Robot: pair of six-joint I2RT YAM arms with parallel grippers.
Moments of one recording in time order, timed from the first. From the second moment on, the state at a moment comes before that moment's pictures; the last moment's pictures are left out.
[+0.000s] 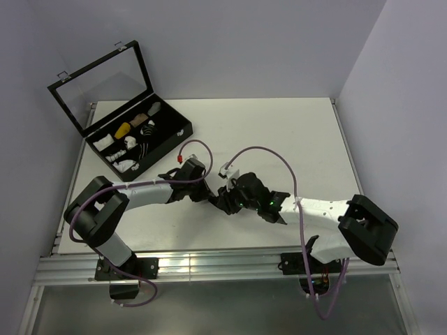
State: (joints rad) left arm -0.74 1.62 0.79 -0.07 0.00 -1.07; right arm 0.90 1.32 0.56 0.19 -0.09 0.24
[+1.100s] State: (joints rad) left arm -0.72 1.43 0.73 -0.16 -0.07 -1.07; right arm 0.85 1.58 0.69 0.10 -0.12 0.41
